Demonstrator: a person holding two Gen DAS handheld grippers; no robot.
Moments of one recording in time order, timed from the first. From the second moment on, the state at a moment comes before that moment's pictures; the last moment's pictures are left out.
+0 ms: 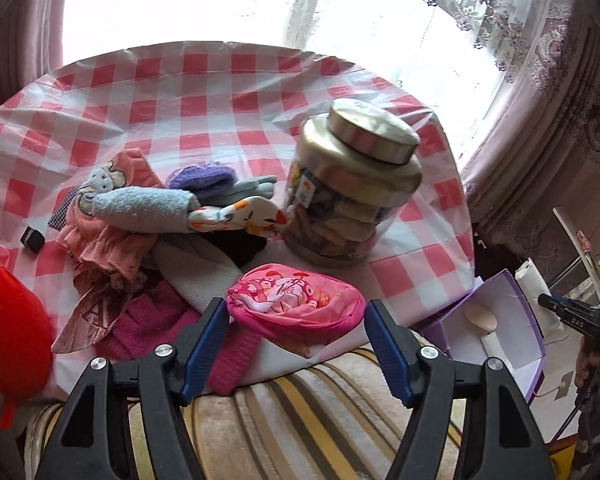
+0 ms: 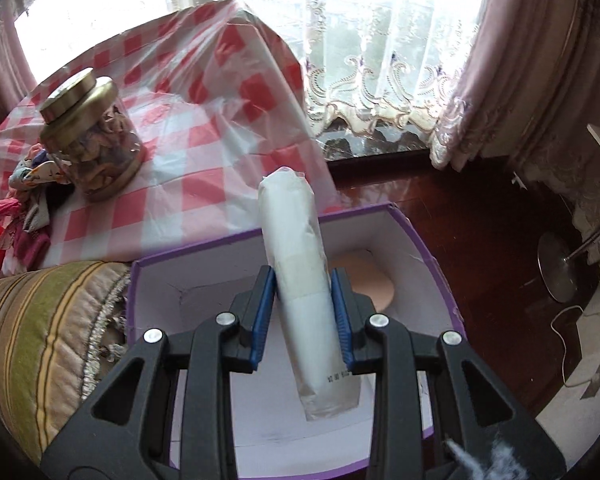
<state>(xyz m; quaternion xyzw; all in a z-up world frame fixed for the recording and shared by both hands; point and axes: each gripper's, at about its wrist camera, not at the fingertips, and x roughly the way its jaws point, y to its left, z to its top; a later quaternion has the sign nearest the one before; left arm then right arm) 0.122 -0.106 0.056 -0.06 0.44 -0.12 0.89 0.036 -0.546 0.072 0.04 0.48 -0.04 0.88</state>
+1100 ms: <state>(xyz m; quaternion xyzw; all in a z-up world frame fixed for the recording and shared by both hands) 0.095 -0.428 0.032 0.12 0.46 -0.40 0.78 -0.015 -0.624 0.030 0.05 0.50 -0.13 0.85</state>
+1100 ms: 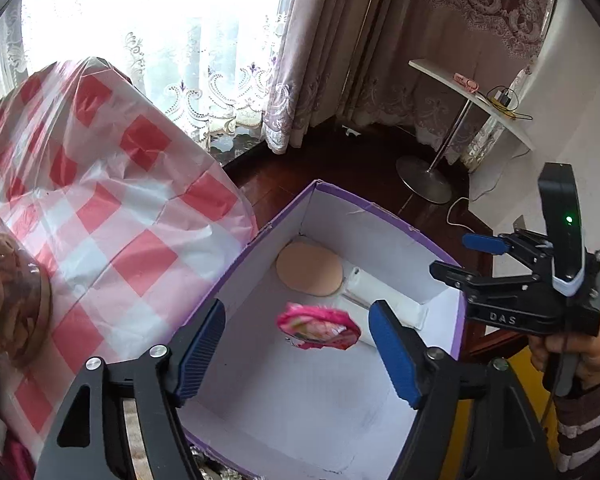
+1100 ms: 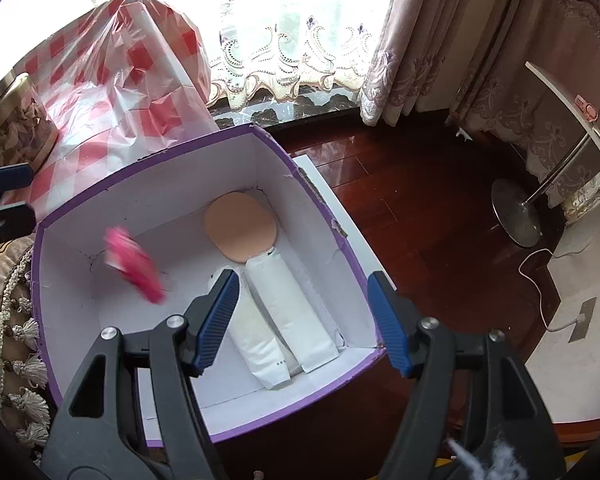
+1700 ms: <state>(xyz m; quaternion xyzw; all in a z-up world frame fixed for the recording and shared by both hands) 0.102 -0.381 0.040 0.08 0.45 -0.35 0.82 -0.001 -0.577 0.035 0.03 0.51 -0.08 0.86</state>
